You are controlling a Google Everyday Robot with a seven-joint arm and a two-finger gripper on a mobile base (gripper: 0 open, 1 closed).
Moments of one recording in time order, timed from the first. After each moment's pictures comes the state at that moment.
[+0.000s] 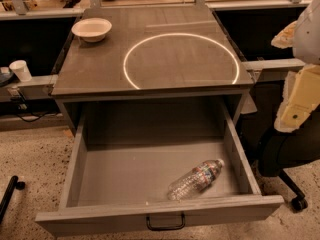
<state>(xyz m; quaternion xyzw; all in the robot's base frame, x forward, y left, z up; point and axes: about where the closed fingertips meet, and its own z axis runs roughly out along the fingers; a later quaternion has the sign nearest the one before) 0.438 -0.217 0.976 -0.60 0.78 -0.03 0.16</state>
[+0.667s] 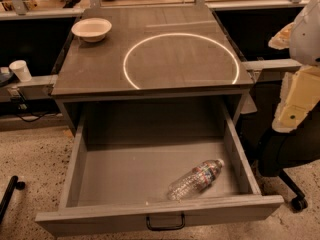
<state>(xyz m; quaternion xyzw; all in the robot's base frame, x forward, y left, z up) 0.440 -0.214 0.973 -0.61 0.78 -0.03 0.16</state>
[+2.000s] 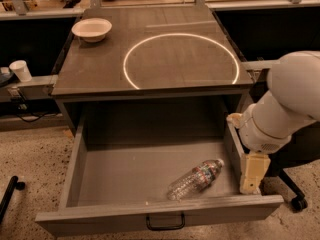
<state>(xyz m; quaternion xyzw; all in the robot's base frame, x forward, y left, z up) 0.428 -0.193 0.773 -0.69 0.72 0.00 0.12</state>
